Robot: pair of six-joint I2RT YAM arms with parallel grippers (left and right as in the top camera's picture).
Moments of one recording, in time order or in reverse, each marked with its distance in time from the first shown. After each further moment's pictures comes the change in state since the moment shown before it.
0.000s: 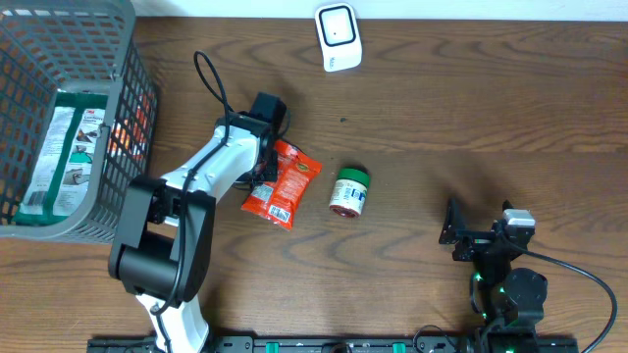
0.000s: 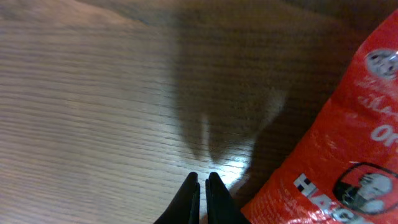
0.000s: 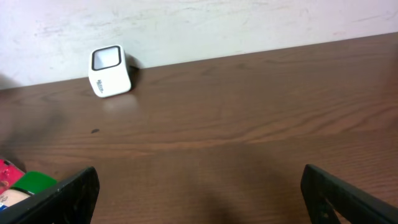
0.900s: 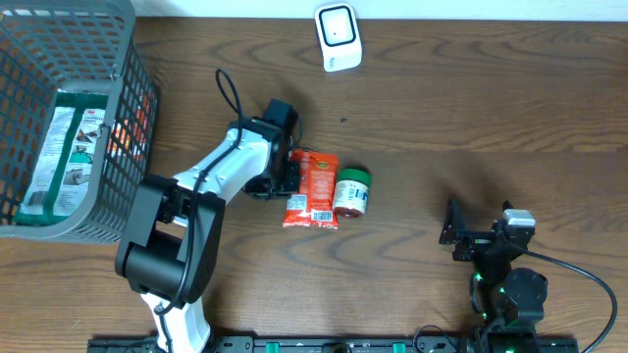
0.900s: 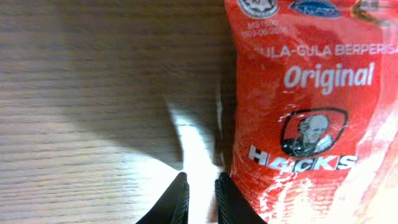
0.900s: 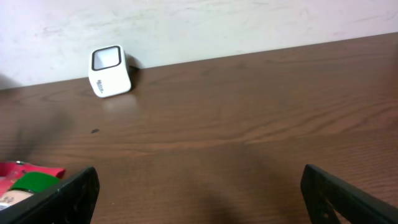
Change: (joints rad) left arm -0.056 0.009 0.000 -0.045 0.358 -0.008; right arm 0.000 0.000 0.000 0.000 0.000 0.000
